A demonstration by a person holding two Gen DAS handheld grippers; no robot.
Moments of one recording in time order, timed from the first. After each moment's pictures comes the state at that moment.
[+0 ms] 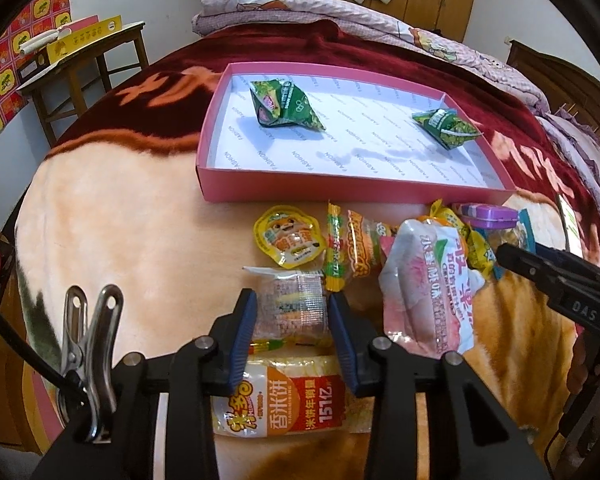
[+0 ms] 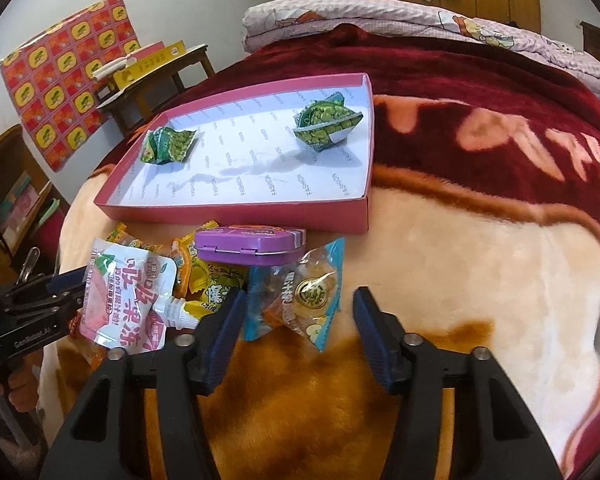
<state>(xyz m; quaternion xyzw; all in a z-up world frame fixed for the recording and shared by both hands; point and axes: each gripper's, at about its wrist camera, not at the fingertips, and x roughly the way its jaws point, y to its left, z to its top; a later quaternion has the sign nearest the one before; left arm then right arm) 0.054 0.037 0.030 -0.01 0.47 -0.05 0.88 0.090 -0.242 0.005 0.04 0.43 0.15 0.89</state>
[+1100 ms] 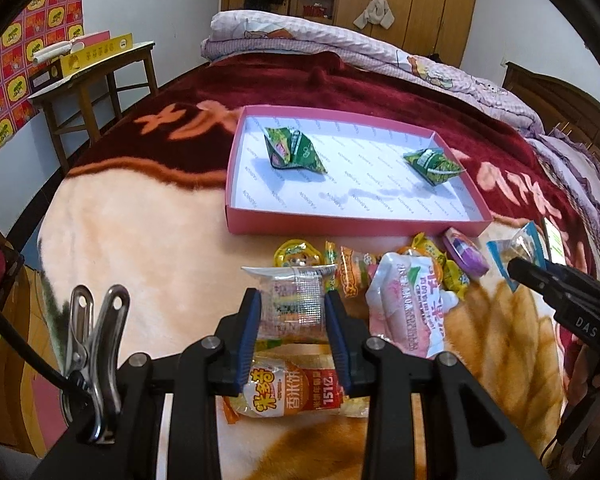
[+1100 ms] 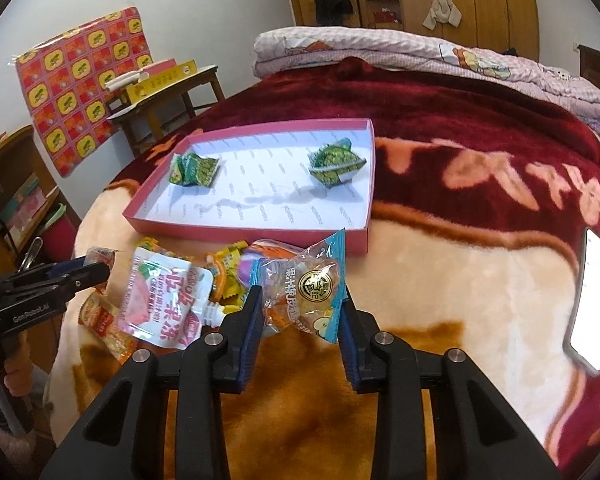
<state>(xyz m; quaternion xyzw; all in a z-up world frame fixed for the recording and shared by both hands) 0.033 0.046 0.068 -0.02 0.42 -0.05 0.91 0.055 -0.242 0.045 0.02 0.38 0.16 0.91</state>
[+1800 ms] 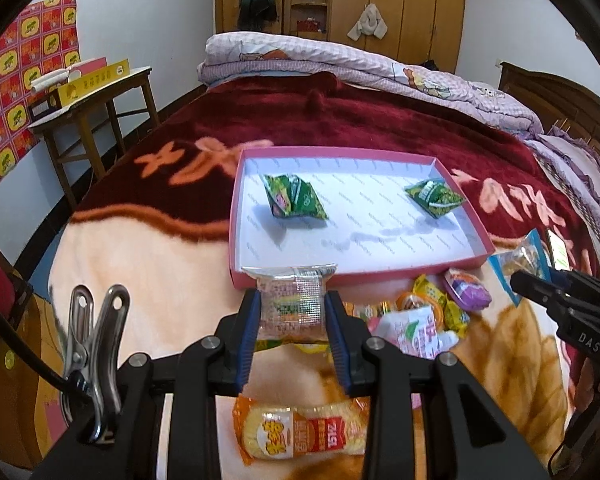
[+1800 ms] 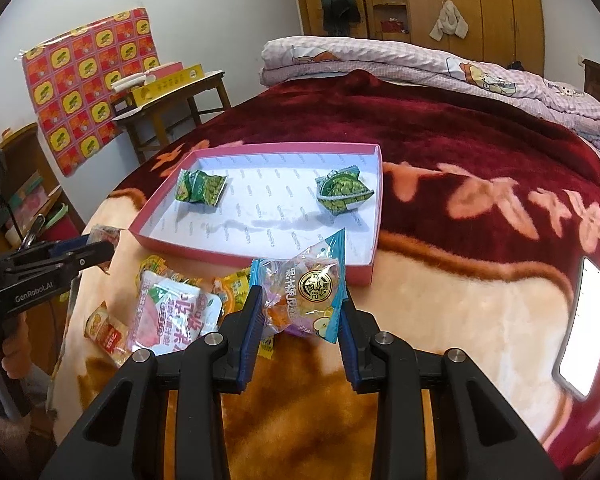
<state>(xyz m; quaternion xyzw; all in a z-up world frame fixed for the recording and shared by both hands) 0.059 0.041 0.094 0.00 0.39 -0.04 0.92 0.066 -0.236 0.060 0.01 0.37 0.16 0.92</state>
